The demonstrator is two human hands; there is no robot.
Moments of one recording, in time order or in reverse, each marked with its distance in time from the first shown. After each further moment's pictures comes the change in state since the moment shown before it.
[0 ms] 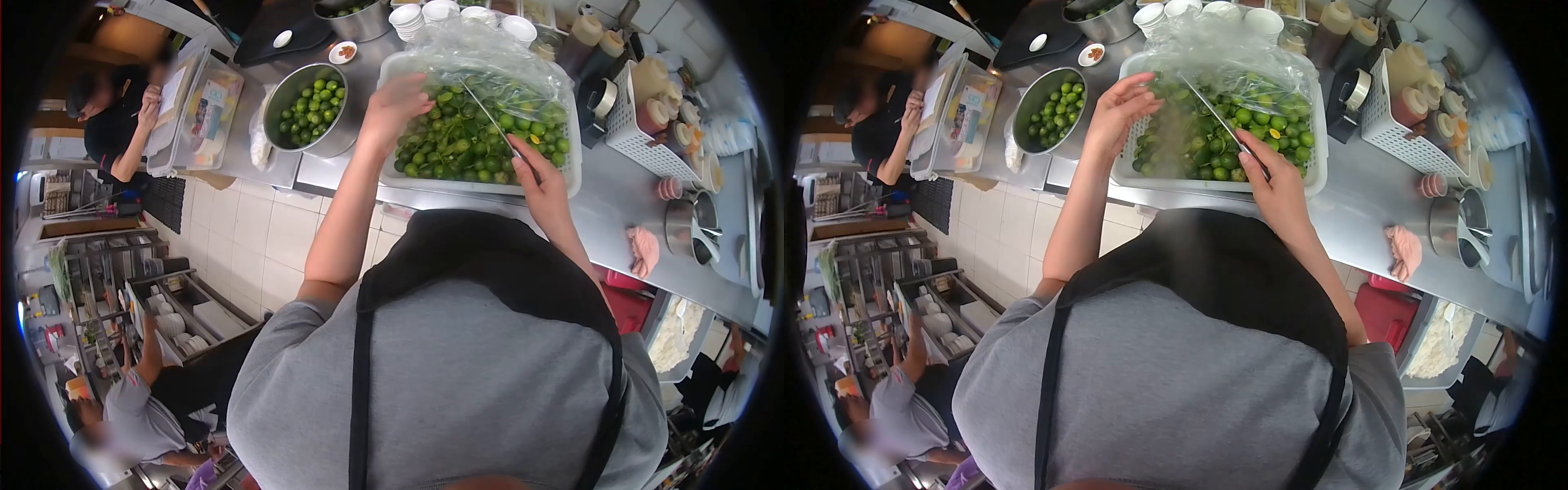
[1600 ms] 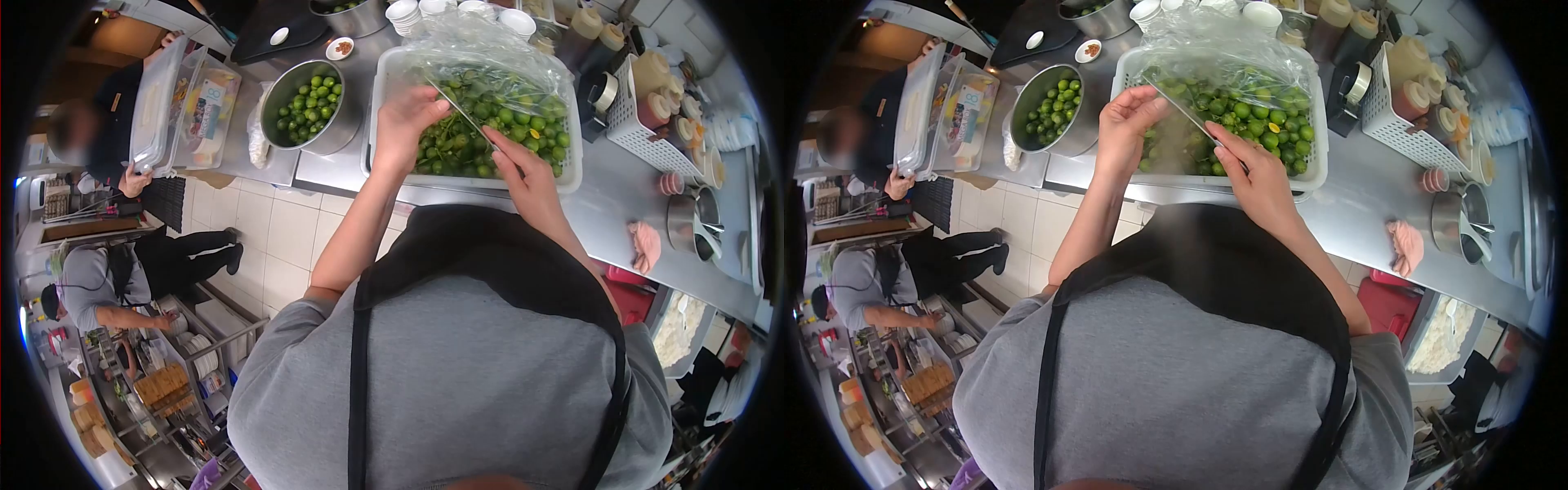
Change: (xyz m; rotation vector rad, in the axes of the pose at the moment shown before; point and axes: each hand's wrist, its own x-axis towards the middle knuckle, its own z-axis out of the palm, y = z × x) left_hand -0.035 0.028 0.032 -0.447 0.049 -0.065; right_hand 0.005 -0.020 0.011 -0.032 -0.083 -0.087
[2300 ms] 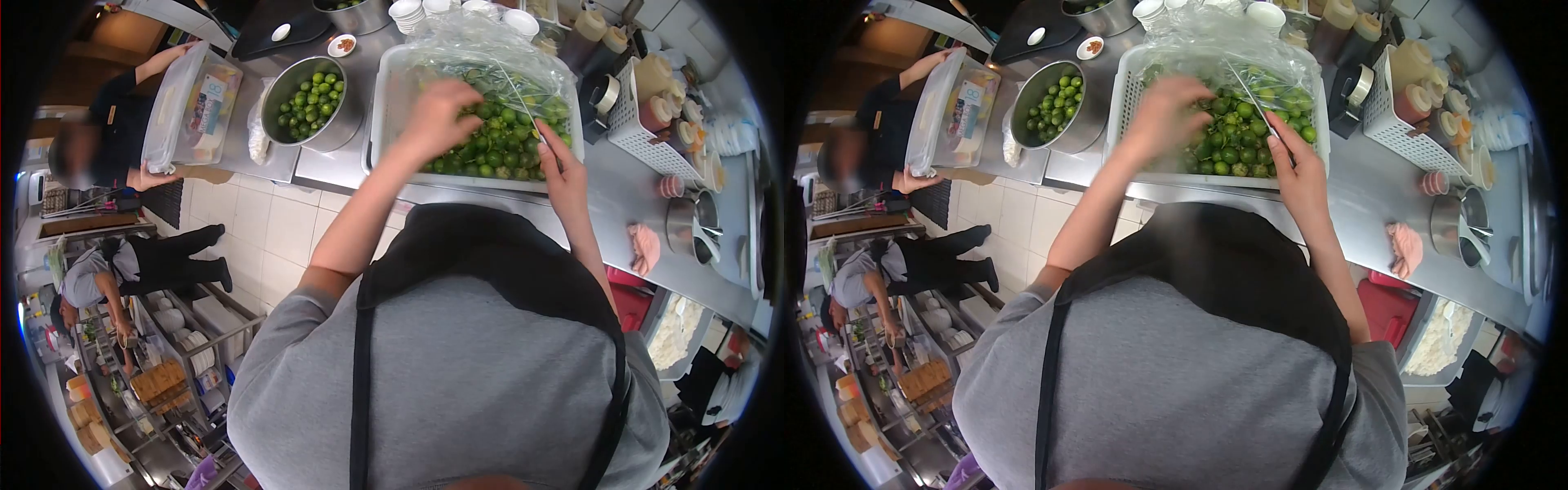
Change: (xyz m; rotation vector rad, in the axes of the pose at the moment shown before) left_hand 0.029 -0.017 0.009 1.152 -0.340 0.547; right_hand -0.003 0.032 -0.031 -0.016 0.151 0.140
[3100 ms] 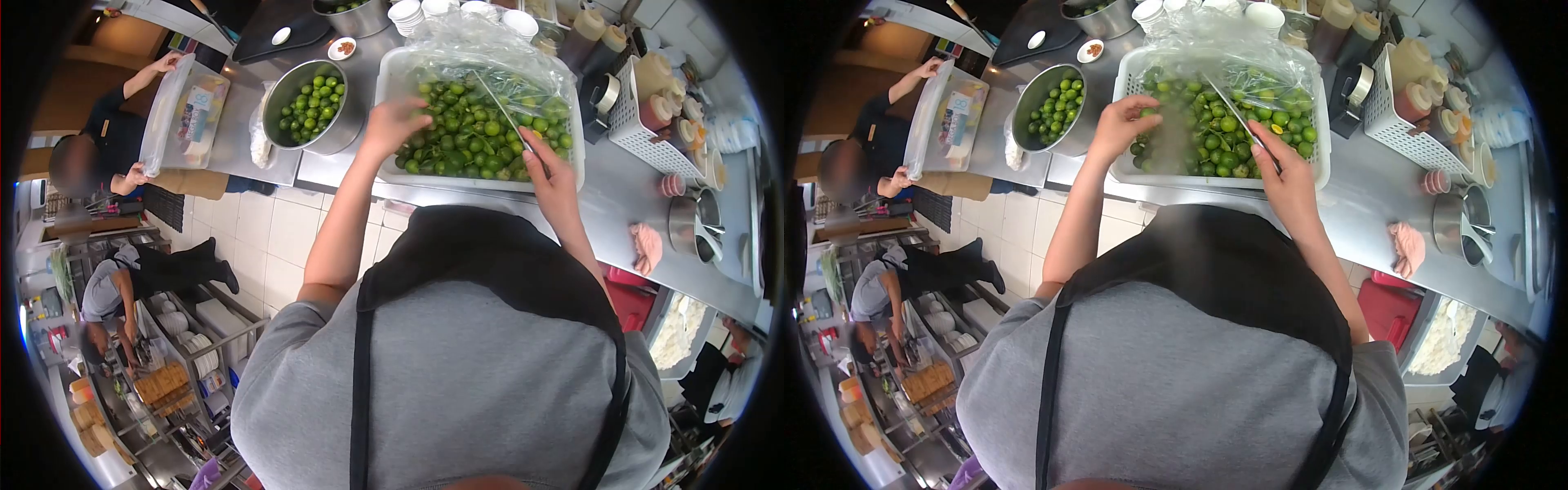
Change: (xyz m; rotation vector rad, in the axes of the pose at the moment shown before) left_hand -0.038 -0.065 -0.009 -0.301 -0.035 -0.468; right_hand -0.002 0.002 0.013 0.014 -0.004 -0.084
